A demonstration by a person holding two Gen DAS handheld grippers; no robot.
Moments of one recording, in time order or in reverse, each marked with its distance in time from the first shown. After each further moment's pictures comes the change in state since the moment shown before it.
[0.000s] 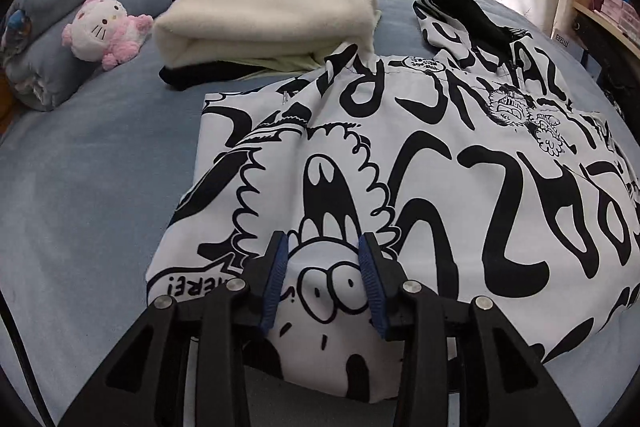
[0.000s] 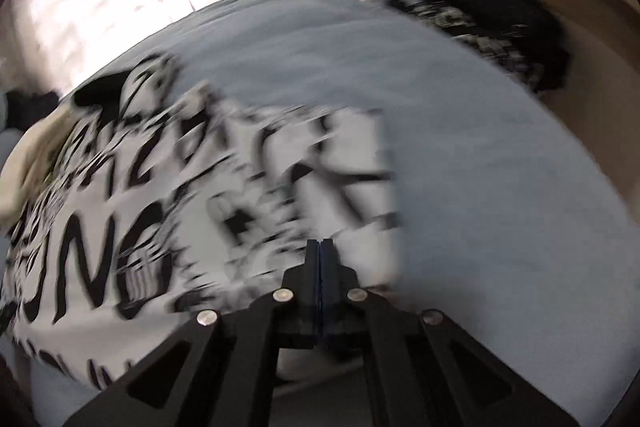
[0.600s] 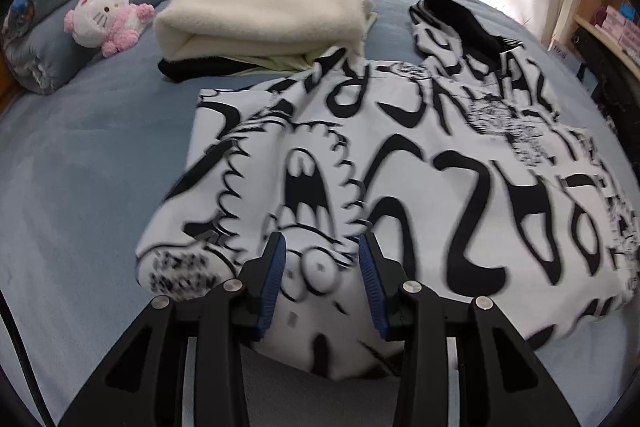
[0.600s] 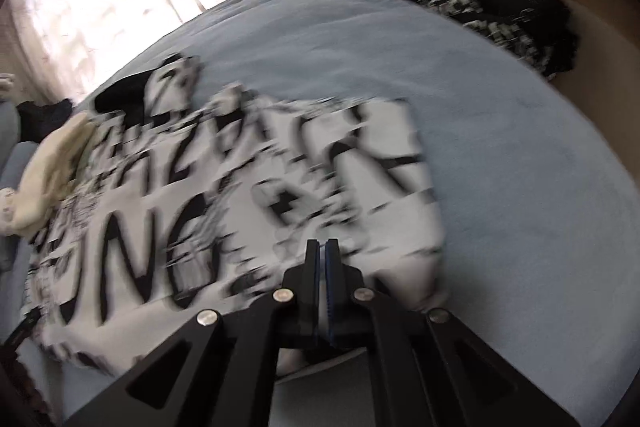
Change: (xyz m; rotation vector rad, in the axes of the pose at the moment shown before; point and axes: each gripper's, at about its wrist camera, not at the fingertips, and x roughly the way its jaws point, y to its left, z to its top) left arm -0.018 -0.015 0.002 -0.057 0.029 -0.053; right arm -0.015 0.031 -0.009 0.026 0.052 0.105
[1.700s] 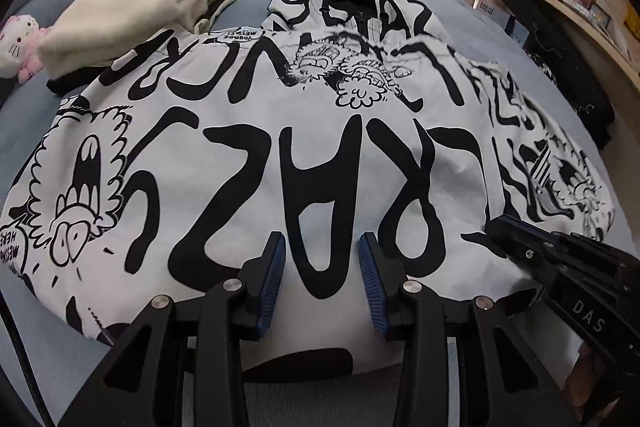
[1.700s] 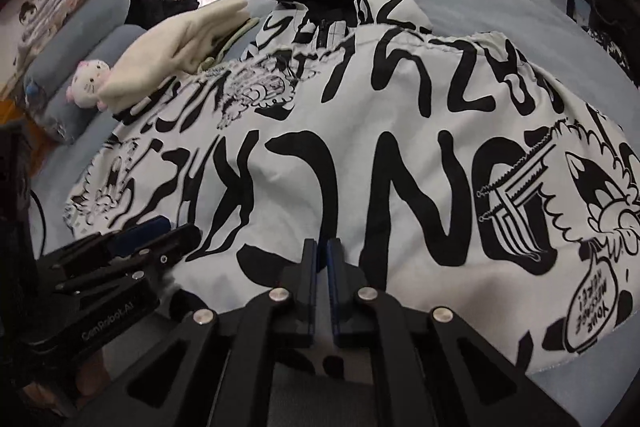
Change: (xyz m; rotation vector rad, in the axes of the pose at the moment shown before) left arm 0.014 -0.122 -0.022 0.147 0.072 -0.194; right arm 0.021 0.161 -0.056 -0.353 0.126 0.281
